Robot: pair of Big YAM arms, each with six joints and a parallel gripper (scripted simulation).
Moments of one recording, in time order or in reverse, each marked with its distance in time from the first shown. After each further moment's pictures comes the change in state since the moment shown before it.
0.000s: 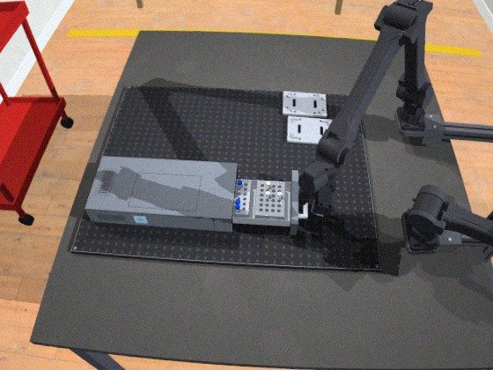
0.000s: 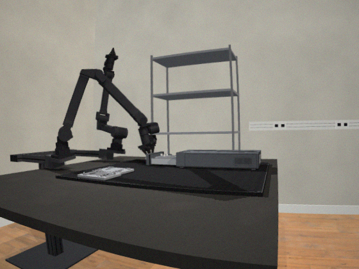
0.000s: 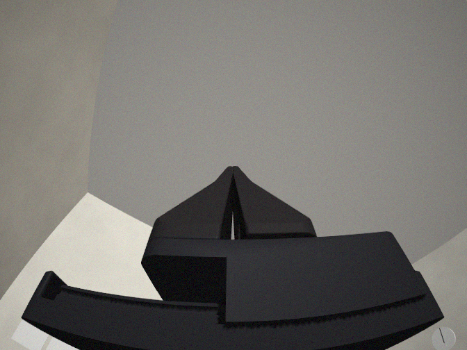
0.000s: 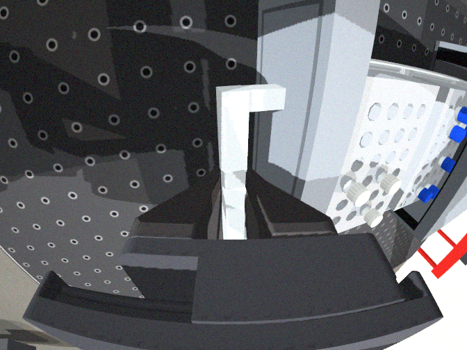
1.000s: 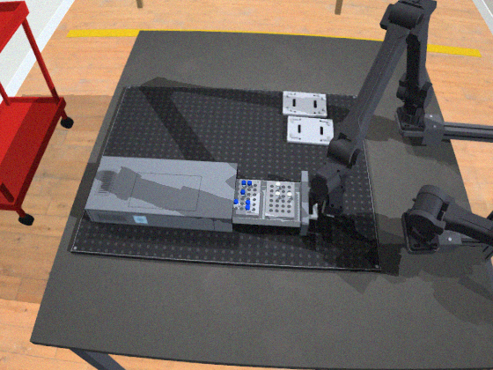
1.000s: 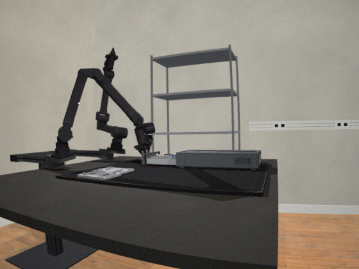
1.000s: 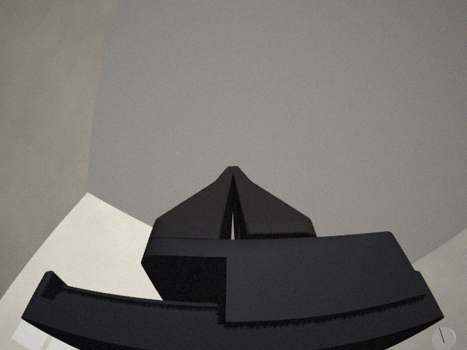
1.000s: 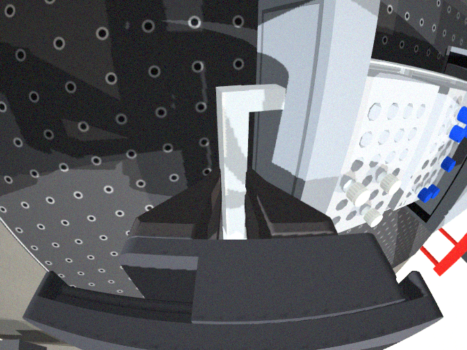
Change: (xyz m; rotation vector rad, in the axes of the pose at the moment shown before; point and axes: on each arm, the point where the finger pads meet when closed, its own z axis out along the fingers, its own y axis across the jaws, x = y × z) left arm 0.000 0.000 0.000 0.000 0.000 0.000; right arm 0.000 0.029 -0.008 0.002 0.001 0.001
